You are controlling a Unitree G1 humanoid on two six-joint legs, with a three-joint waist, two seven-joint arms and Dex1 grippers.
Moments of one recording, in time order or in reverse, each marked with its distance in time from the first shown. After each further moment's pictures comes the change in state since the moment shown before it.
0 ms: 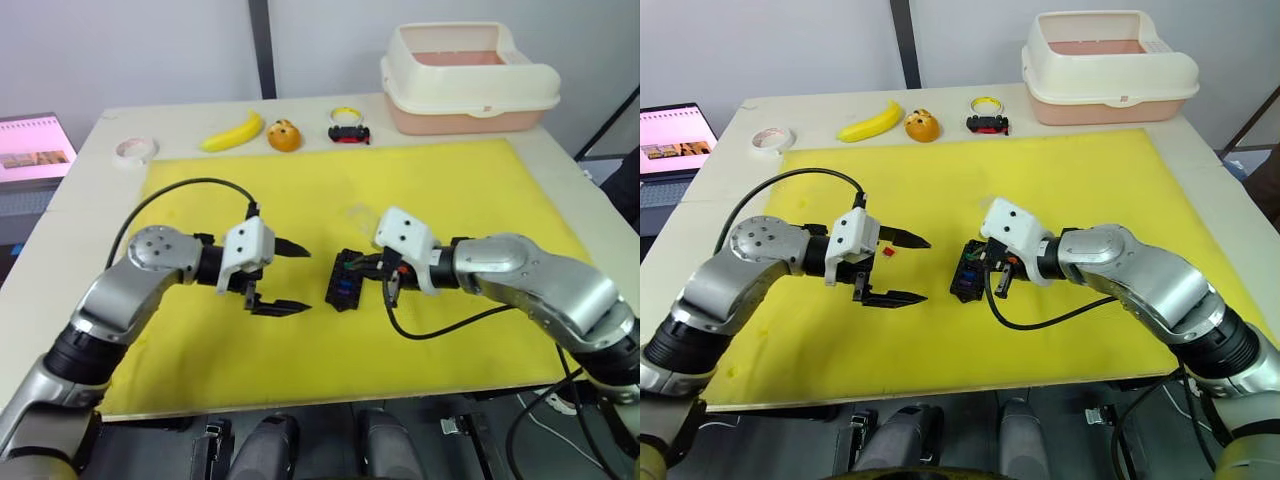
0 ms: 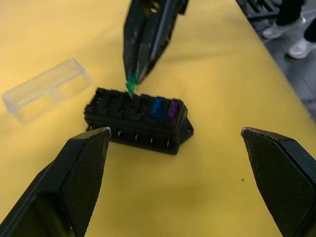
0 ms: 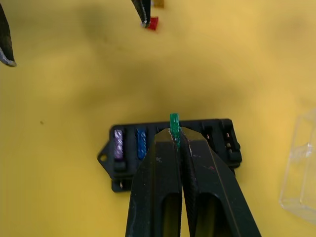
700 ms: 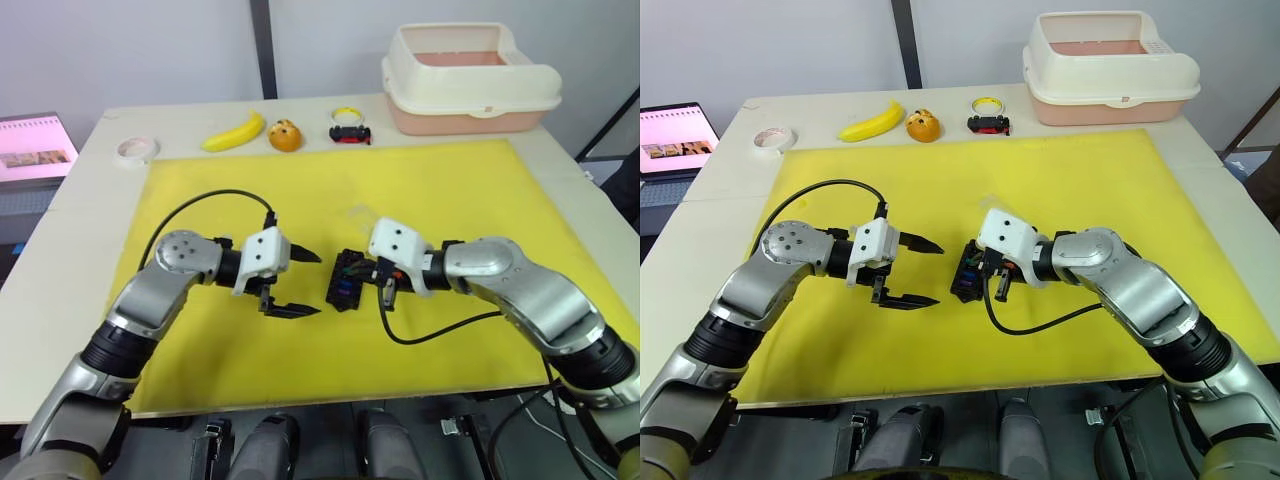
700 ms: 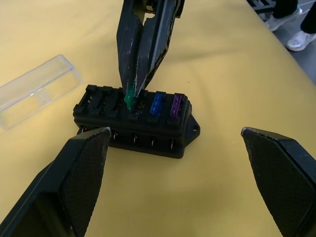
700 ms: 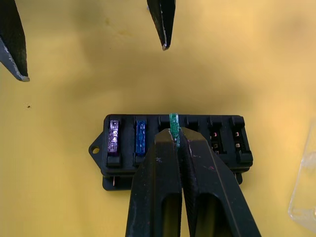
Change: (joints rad) left arm -0.014 -0.110 -0.018 0.075 0.114 -0.064 -0.027; right arm 0.046 0.097 -0.005 0.037 -0.223 -0.042 0.145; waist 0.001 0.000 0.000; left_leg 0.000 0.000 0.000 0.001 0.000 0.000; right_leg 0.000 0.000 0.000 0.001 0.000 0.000
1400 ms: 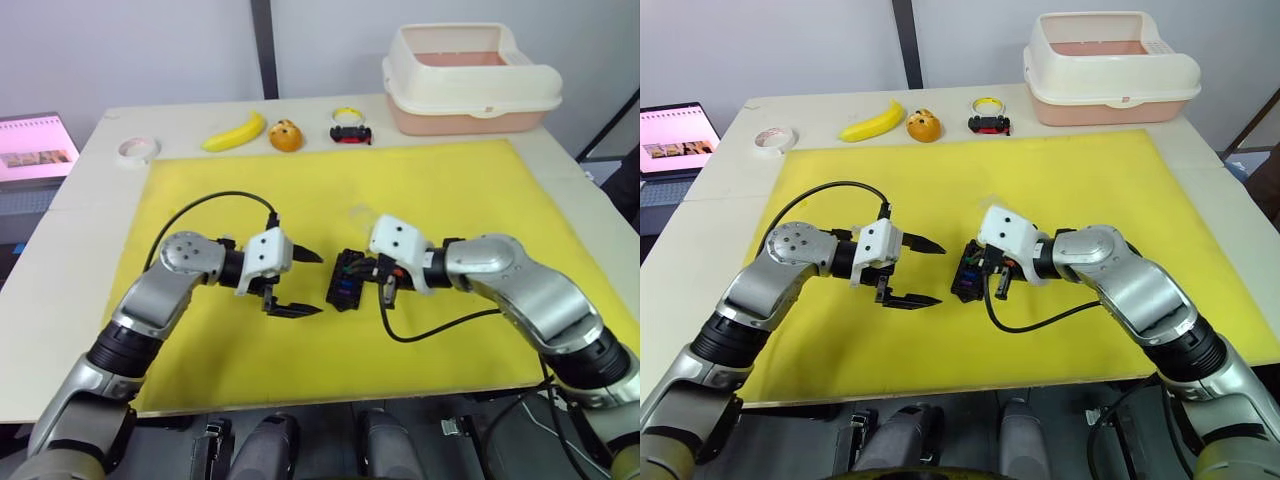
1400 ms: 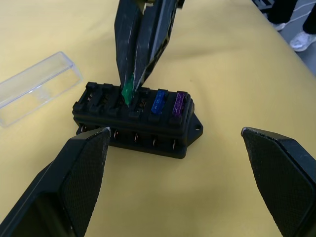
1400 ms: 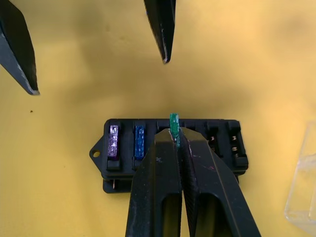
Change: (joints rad) left arm -0.001 -0.025 0.000 0.021 0.021 -0.005 -0.007; right arm -0.003 0.030 -0.043 -0.022 -0.026 0.049 0.048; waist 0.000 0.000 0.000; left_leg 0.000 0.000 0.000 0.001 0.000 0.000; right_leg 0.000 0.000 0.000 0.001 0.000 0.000
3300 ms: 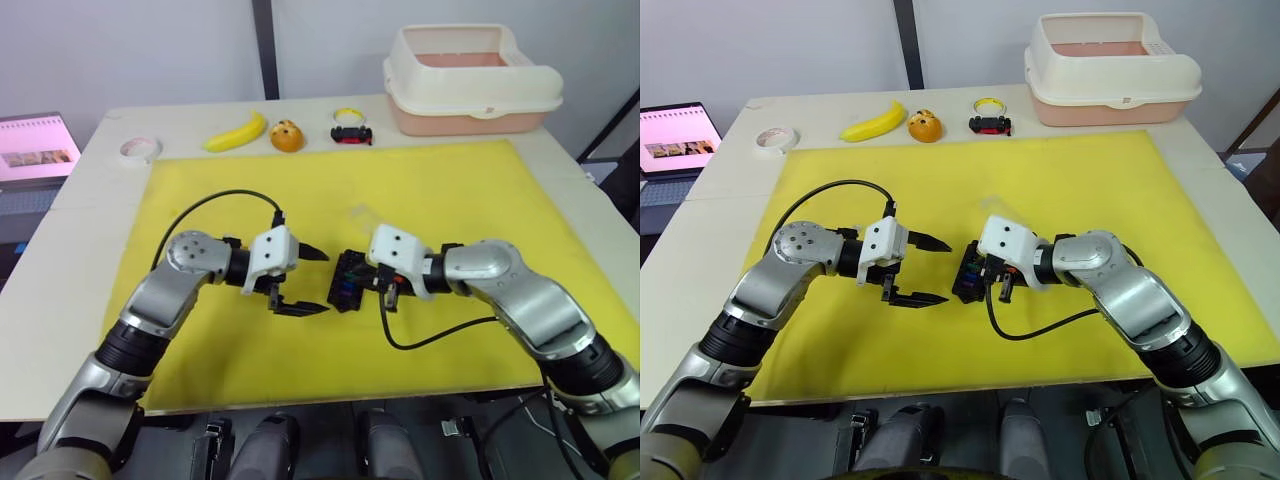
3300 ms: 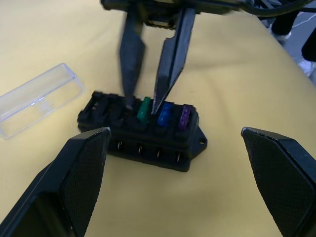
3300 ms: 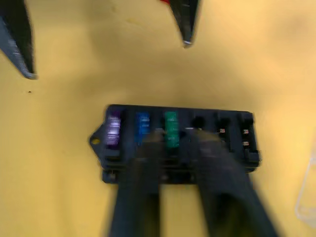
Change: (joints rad) left arm -0.010 -0.033 0.000 -0.002 0.003 0.009 0.016; right arm 0.034 0.020 -0.013 0.026 -0.100 -0.026 0.069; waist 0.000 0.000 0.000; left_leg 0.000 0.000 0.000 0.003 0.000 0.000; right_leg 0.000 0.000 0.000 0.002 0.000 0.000
